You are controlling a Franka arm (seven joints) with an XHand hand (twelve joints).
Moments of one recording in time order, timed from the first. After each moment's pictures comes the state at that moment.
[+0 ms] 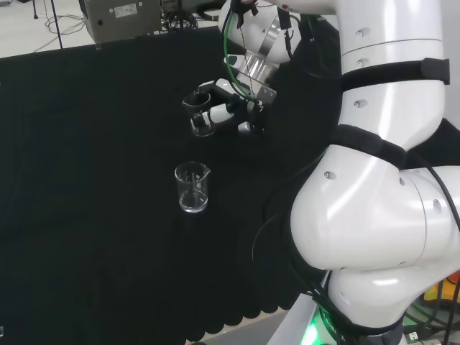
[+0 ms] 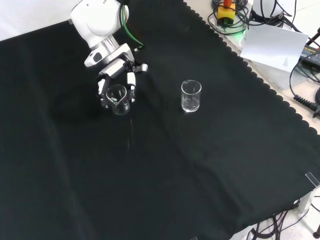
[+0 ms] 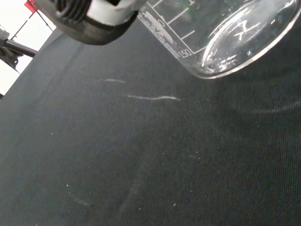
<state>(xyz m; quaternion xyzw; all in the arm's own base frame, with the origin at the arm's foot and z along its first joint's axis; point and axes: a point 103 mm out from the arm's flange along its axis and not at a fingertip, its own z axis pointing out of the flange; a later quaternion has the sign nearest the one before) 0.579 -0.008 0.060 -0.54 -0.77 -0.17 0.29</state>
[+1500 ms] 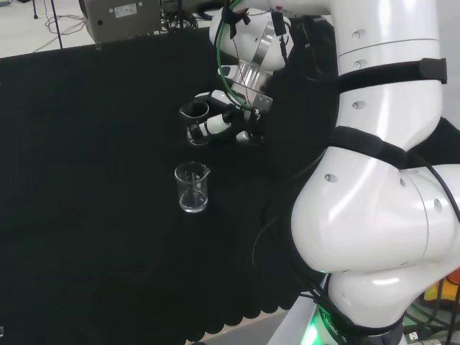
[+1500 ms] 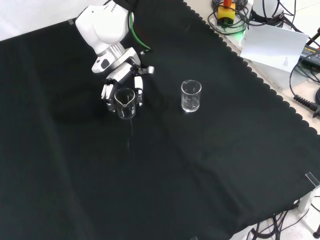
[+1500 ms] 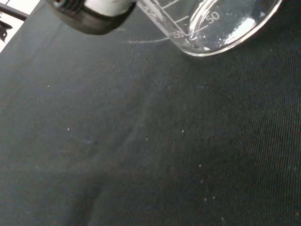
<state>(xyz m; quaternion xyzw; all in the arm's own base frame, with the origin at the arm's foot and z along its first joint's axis) 0.557 0.004 0.048 -0.54 -0.78 -0.13 0.30</state>
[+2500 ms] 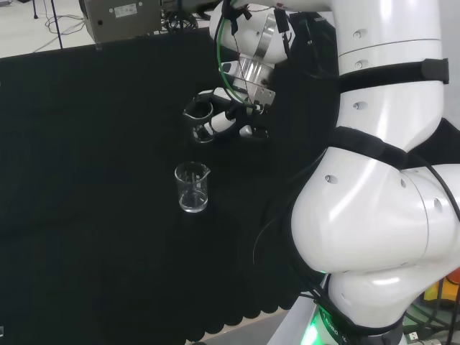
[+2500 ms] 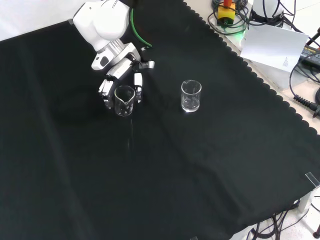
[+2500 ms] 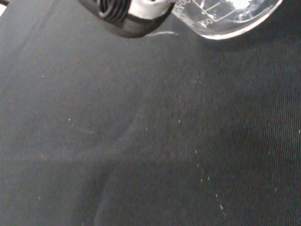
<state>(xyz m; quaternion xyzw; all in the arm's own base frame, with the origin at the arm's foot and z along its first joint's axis) 0.551 -0.004 0.062 -0.56 -0.77 -0.09 0.31</state>
